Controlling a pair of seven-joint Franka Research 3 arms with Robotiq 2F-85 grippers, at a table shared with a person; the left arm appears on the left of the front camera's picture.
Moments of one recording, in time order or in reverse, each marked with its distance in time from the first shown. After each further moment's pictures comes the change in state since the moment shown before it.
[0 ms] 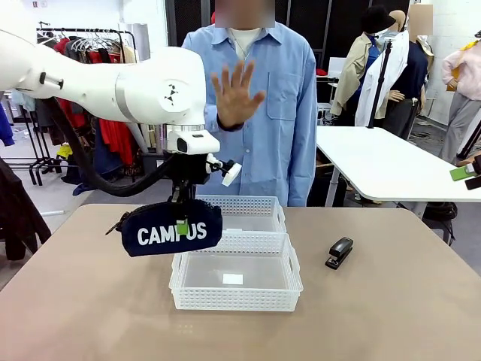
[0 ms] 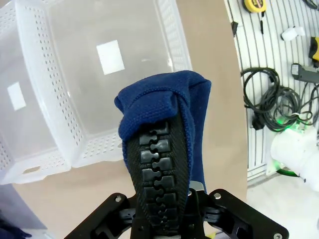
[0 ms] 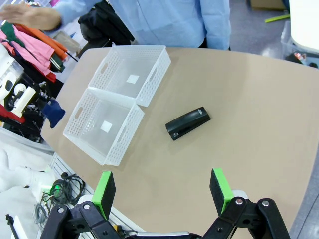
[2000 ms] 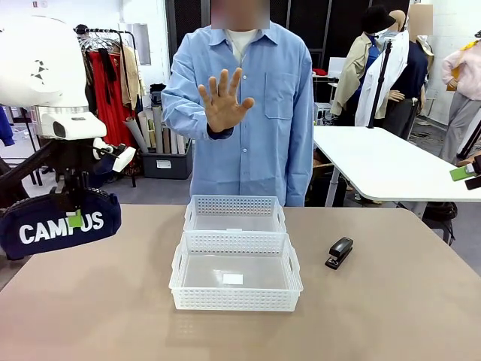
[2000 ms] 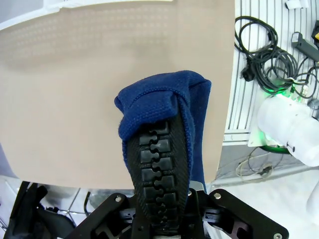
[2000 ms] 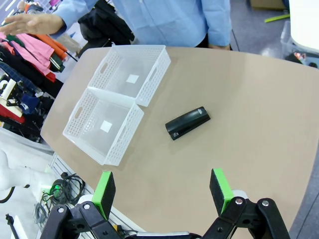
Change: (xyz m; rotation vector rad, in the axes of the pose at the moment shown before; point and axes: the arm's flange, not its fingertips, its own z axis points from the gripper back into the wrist) left arm -0.194 -0.077 0.027 0.055 0.014 0.270; right arm 0.000 0.000 0.000 -0.001 0.001 0.000
